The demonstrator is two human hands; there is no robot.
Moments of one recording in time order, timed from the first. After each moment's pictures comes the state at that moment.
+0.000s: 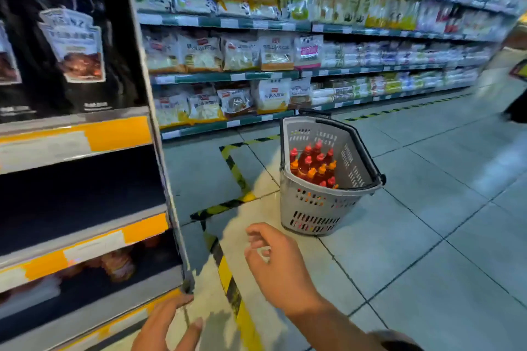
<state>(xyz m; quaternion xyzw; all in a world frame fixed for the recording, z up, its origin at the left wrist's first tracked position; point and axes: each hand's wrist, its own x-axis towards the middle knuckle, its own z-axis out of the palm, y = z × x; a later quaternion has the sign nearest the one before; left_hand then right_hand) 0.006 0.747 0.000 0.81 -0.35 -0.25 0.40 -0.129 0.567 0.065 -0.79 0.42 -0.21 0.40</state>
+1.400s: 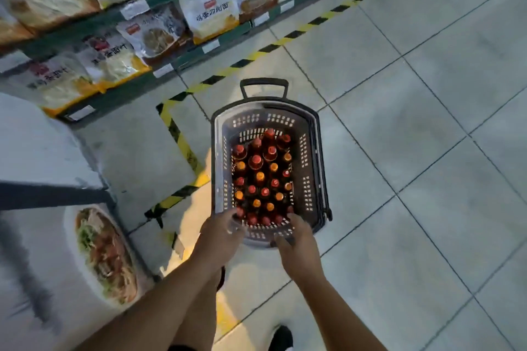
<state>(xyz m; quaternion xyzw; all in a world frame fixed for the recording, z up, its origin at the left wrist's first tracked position) 0.002 0.172 0.165 0.76 -0.36 -0.52 0.13 -0.204 0.133 0.177 -0.57 0.68 0.00 0.46</state>
